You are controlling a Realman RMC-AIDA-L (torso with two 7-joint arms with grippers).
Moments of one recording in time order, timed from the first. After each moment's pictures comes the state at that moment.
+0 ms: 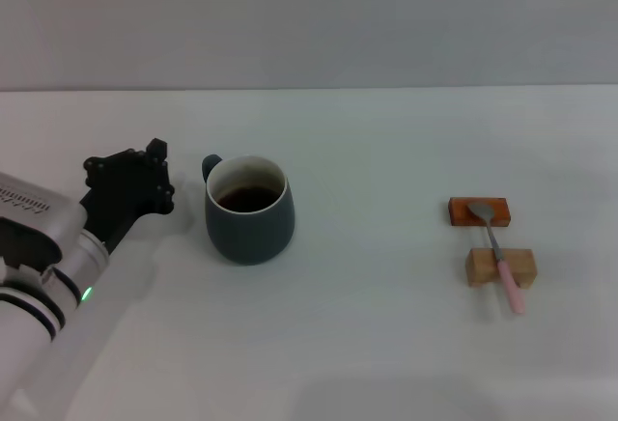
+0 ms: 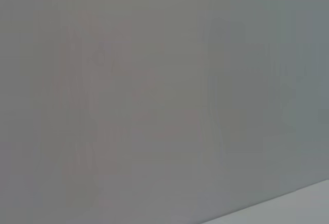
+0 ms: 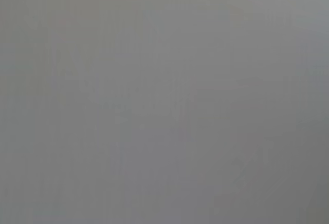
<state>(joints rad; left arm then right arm) -0.43 -2.08 2.15 0.29 -0.49 0.91 -0.06 0.28 2.08 1.39 0.72 -2.19 -0.90 -0.54</state>
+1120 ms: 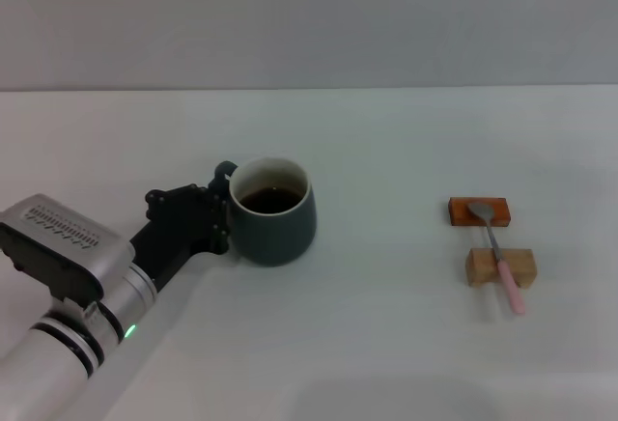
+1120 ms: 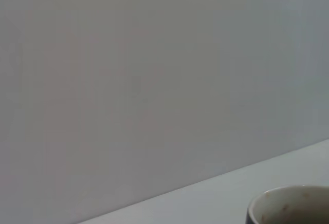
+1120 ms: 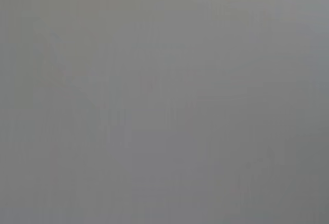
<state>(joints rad) -0.38 -2.08 2.33 0.39 -0.49 0.89 -0.10 0.29 2.08 1.38 0.74 -2.19 -0.89 -0.54</state>
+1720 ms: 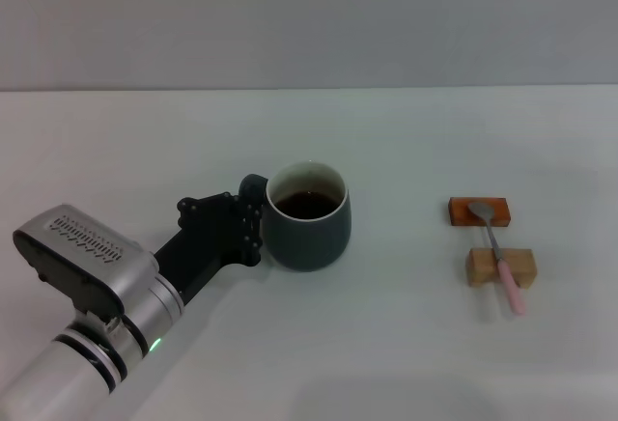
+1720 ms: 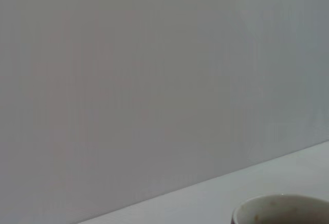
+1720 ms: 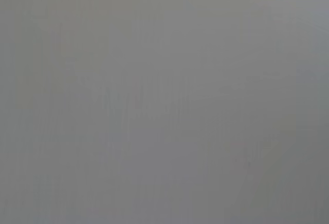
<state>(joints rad) -0.35 -2.08 2.39 0.47 -0.50 0.89 -0.10 0.28 2.08 1.38 0.75 -2.19 -0.88 -0.54</state>
